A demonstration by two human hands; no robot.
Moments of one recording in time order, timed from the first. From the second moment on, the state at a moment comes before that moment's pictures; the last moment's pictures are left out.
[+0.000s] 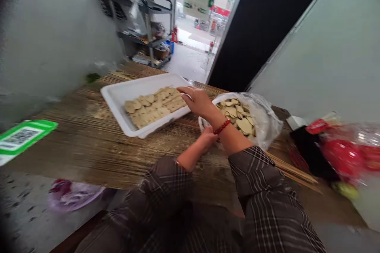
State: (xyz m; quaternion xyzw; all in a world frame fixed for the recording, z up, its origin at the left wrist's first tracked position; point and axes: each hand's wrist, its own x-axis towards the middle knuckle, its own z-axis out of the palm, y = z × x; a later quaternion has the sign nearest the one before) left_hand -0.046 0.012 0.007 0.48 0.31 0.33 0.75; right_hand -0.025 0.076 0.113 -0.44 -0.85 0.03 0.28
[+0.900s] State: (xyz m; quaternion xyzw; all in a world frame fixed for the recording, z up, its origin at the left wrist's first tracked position) left_hand -0.047 0.030 0.006 0.50 0.29 0.36 0.73; right_hand 0.246 -0.188 0.000 -0.76 -0.63 -0.01 0.13
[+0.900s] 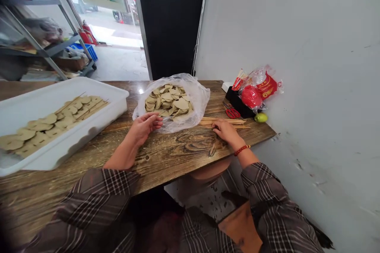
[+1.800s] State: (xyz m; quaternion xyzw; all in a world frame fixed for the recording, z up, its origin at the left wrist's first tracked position) left_hand -0.050 0.021 0.000 0.48 0.30 0.36 0.74; right_hand 0.252 -0.170 -0.002 -0.71 -0.70 0.04 0.04
